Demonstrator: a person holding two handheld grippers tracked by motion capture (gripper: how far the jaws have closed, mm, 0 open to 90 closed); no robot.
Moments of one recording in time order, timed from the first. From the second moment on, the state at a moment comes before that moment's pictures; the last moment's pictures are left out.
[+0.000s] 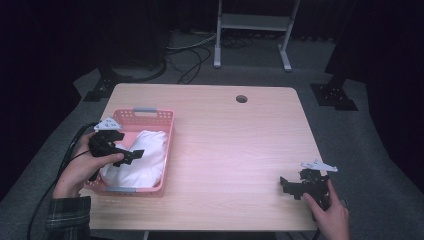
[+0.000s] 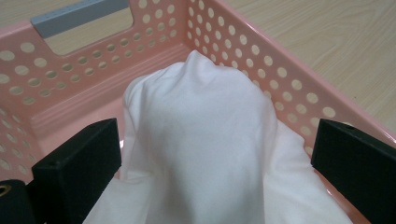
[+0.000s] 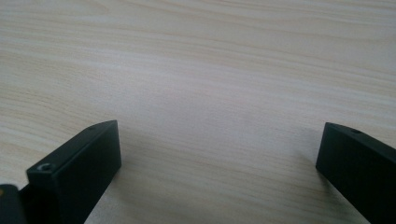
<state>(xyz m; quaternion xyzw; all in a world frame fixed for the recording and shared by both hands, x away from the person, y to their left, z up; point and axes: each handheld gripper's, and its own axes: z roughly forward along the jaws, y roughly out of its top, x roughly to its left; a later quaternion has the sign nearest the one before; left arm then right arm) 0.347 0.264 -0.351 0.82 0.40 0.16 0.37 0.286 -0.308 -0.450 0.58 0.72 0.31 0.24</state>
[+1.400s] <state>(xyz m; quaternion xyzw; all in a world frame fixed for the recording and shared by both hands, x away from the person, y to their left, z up) 0.365 0.255 -0.392 0.85 0.41 0.13 0.32 0.286 -0.308 -0.450 0.58 0.72 0.31 0.24</state>
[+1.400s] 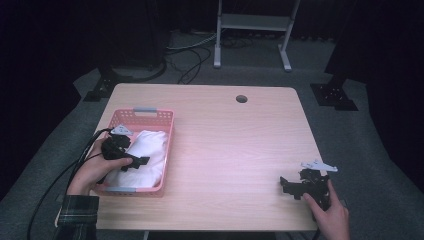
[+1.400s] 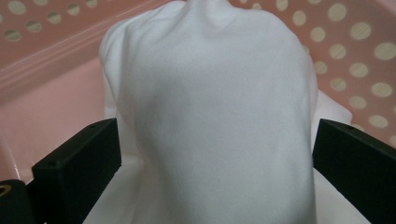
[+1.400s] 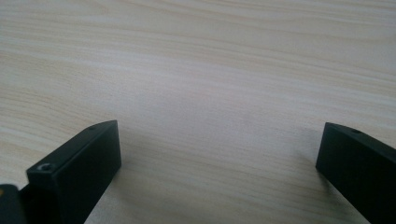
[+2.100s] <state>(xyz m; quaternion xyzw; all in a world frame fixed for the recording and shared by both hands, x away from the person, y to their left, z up) 0.370 0.245 -0.409 0.86 0.41 0.12 0.27 0.286 -0.308 -0.450 0.58 0.72 0.31 0.24</state>
